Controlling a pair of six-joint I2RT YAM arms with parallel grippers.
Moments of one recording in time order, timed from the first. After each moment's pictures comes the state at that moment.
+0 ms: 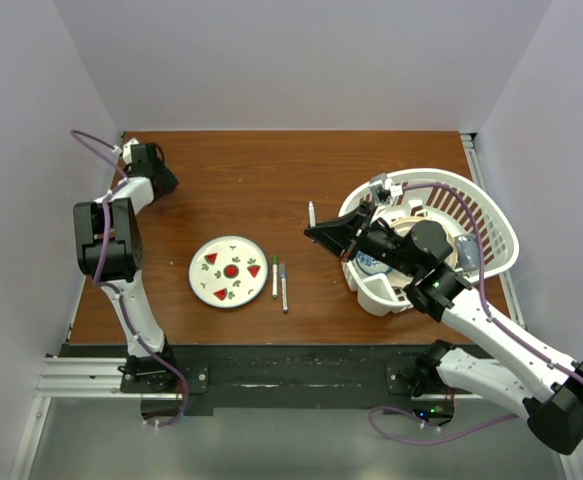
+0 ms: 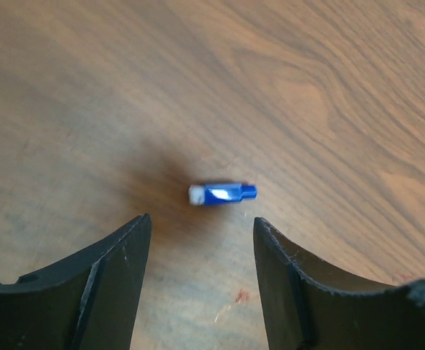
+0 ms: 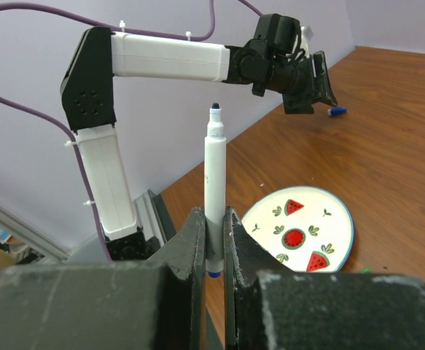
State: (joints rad) left arm 0.14 2.04 1.40 -0.13 -0.20 -0.53; right arm 0.67 0.91 0.72 0.36 -0.39 0.56
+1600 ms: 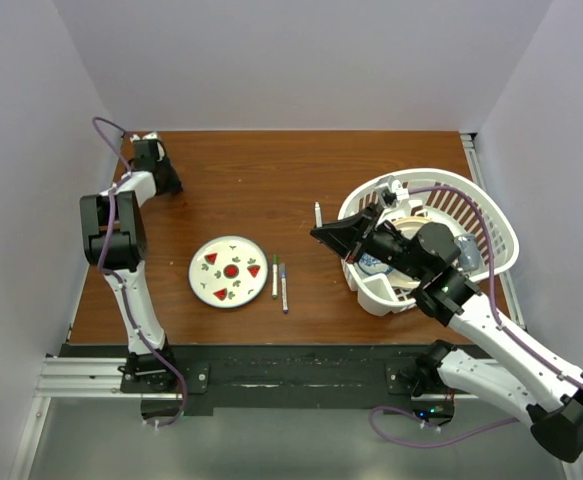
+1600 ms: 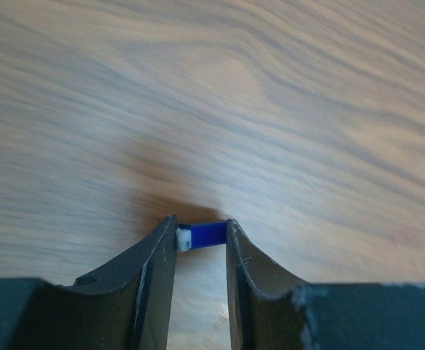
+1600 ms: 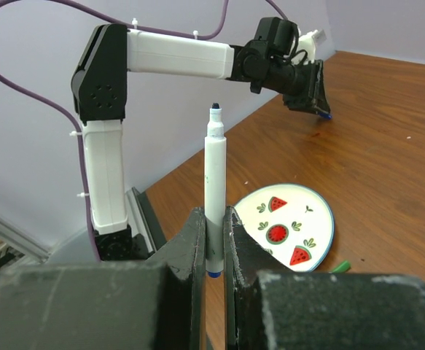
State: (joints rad) left arm 0.14 2.17 1.54 -0.15 0.00 -0.29; right arm 0.67 0.85 0.74 0.26 -0.36 0.50
